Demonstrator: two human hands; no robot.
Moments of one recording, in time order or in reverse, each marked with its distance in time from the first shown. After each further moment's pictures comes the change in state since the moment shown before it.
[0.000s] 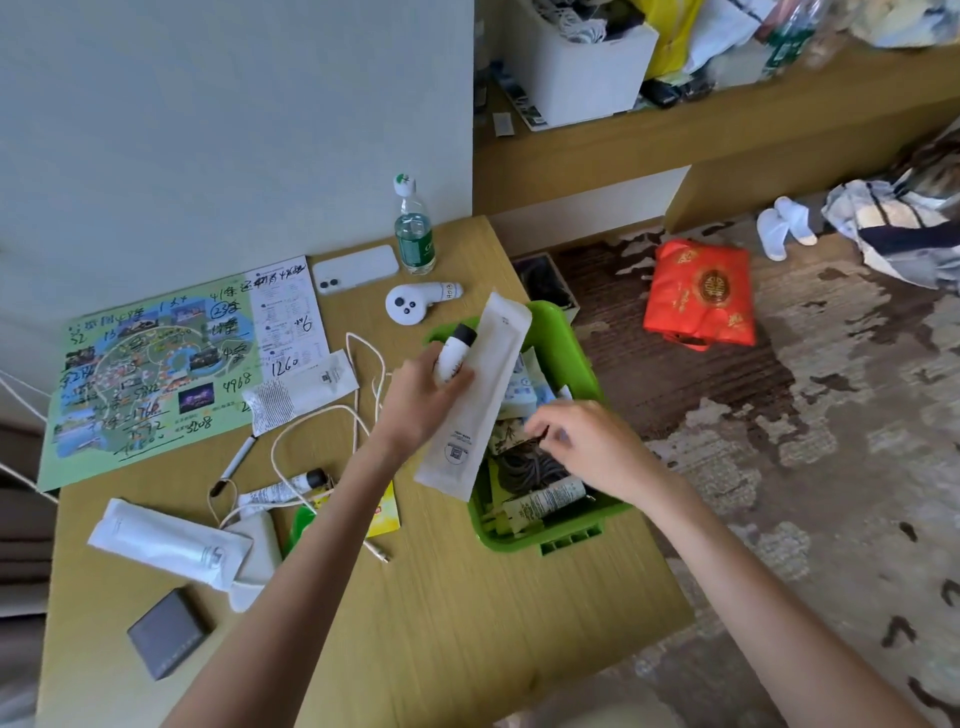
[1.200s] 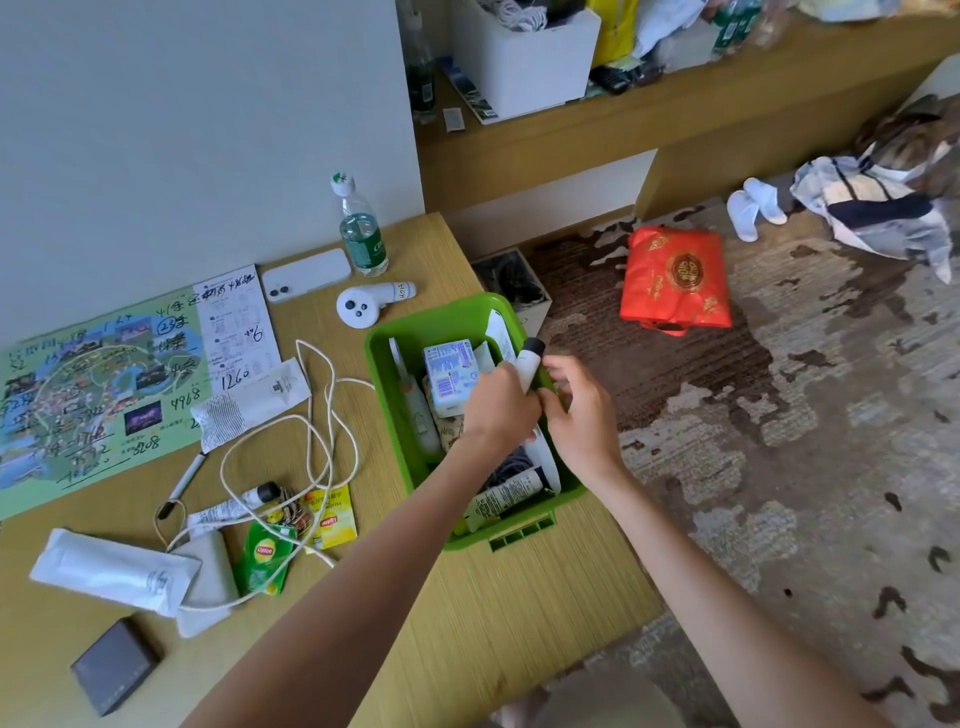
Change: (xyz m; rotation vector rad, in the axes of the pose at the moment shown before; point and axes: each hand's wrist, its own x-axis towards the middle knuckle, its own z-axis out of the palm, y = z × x) left_hand 0.012 0.055 0.136 0.209 -0.222 -0.164; right_hand -0.002 0.052 0.020 0.330 0.640 0.207
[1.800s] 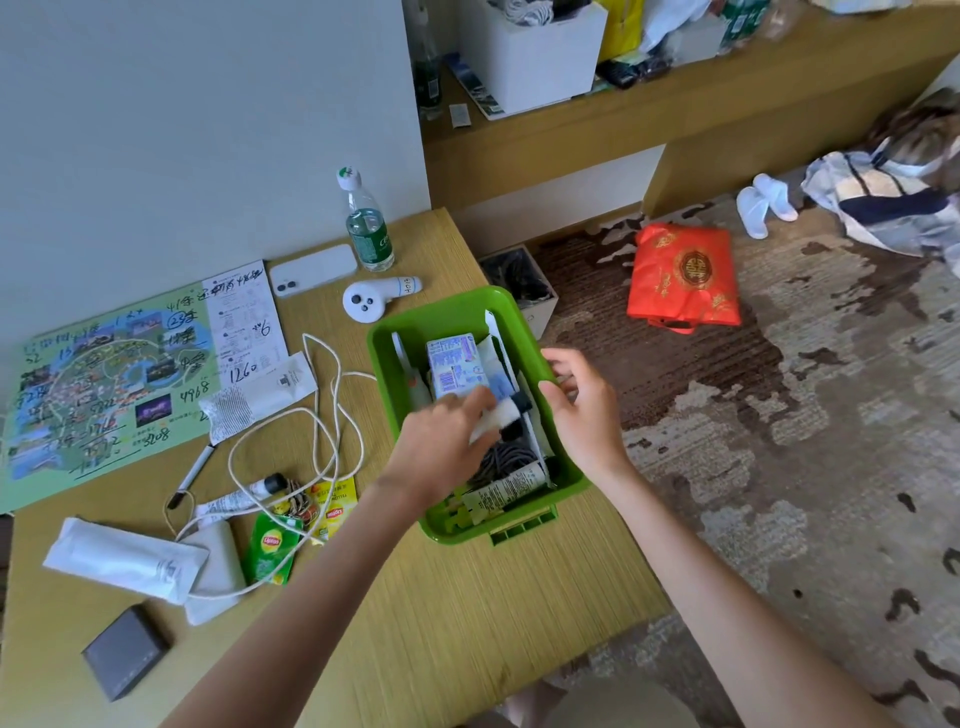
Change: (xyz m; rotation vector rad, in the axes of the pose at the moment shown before) left_hand -0.046 -0.071 -0.036 0.532 0.140 0.469; right_hand -0.003 0.002 0.000 0.055 -0.016 0.014
